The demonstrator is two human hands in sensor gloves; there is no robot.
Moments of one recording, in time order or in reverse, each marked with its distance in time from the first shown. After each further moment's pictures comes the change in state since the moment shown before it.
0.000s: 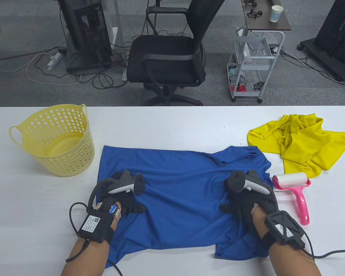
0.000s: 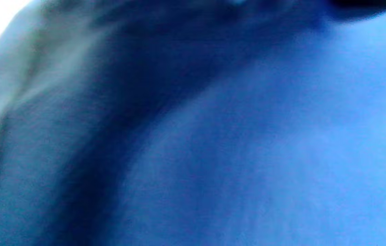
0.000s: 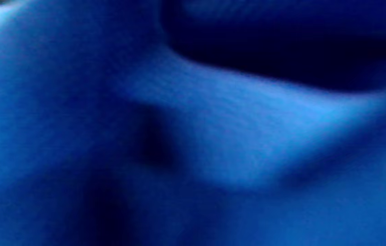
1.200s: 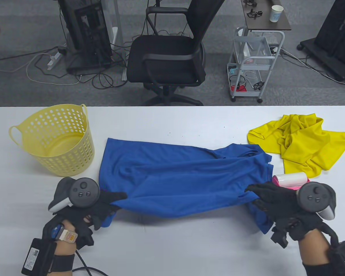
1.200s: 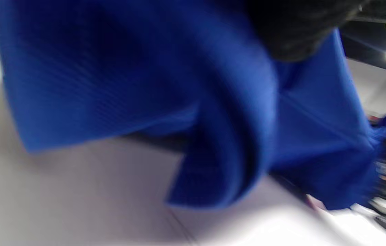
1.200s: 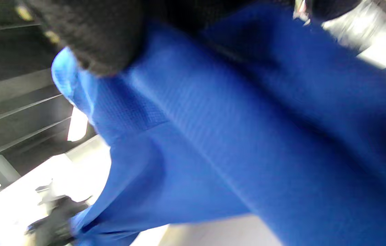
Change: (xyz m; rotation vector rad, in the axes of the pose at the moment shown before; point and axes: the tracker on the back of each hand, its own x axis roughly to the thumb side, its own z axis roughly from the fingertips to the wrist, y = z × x) left_hand -0.082 0.035 0.139 0.079 -0.713 0.567; right_hand -0.038 -0.063 0.178 -0.460 -0.778 -0.554
